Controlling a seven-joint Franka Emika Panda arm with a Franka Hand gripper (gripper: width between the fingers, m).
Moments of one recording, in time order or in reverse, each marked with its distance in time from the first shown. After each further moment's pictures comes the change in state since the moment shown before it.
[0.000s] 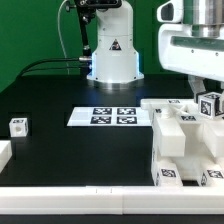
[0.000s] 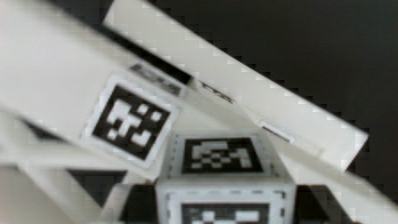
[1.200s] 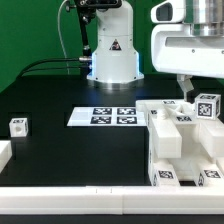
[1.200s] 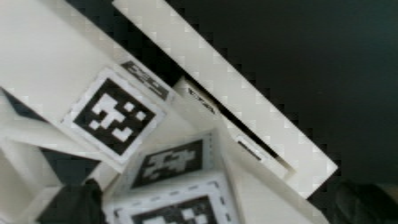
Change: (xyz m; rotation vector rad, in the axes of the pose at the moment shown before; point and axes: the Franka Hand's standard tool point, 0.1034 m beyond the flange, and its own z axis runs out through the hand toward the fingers) arm 0.000 -0.004 -0.003 0.004 -0.015 -0.512
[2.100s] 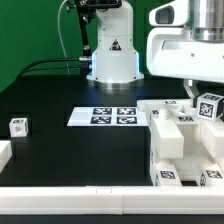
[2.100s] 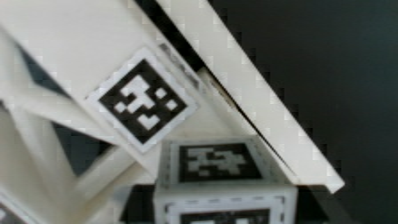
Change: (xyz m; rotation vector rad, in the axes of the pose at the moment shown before) arm 0.001 0.005 0.006 -0.025 0.025 0.028
